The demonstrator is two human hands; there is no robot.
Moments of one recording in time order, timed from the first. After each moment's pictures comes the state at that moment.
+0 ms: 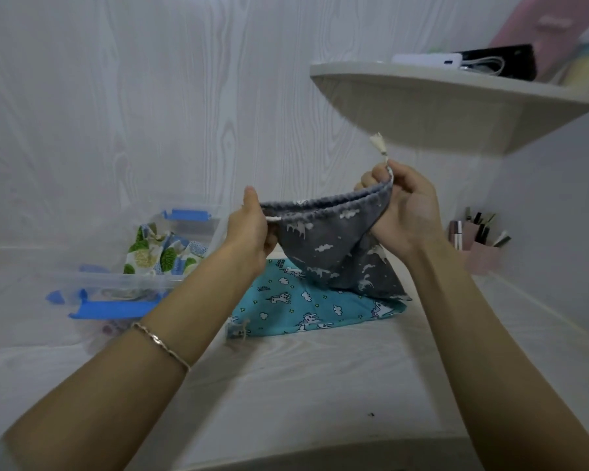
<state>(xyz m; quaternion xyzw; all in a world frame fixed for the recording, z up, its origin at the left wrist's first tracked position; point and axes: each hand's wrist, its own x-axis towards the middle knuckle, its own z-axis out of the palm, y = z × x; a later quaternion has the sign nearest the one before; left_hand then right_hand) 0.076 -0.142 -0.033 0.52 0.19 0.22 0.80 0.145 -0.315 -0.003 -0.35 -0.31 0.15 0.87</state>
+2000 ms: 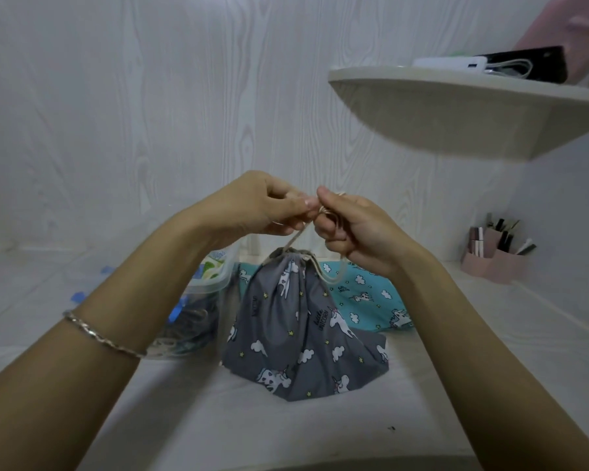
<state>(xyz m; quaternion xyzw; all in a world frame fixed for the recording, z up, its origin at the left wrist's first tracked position) 0.032 -0.101 0.011 0.83 -0.08 0.10 0.55 0.112 -0.264 -0.011 -0.59 -0.36 0.23 0.68</state>
